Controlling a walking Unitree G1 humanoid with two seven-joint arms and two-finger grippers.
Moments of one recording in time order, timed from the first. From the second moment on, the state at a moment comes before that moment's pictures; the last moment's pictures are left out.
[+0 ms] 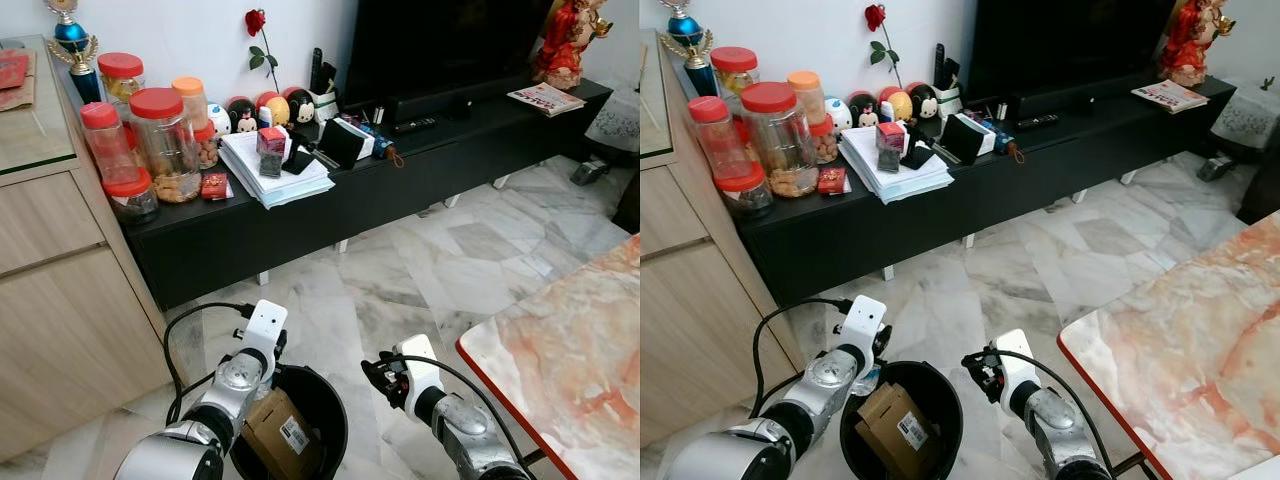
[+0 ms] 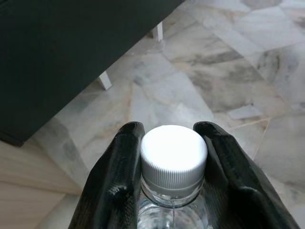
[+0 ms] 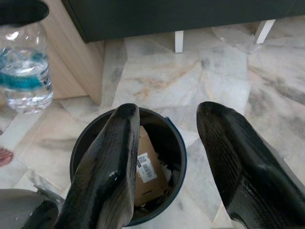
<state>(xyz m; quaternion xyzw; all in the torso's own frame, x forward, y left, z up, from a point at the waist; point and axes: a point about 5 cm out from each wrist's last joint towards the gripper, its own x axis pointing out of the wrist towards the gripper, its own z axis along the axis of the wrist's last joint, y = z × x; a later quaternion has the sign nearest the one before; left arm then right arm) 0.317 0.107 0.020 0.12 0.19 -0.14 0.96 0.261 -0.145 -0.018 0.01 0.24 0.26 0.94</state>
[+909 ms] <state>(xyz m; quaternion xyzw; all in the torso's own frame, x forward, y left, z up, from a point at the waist) 0.294 0.123 -0.004 0.12 0.23 -0.13 0.96 0.256 -0.171 -0.026 -0.02 0.27 0.16 0.95</state>
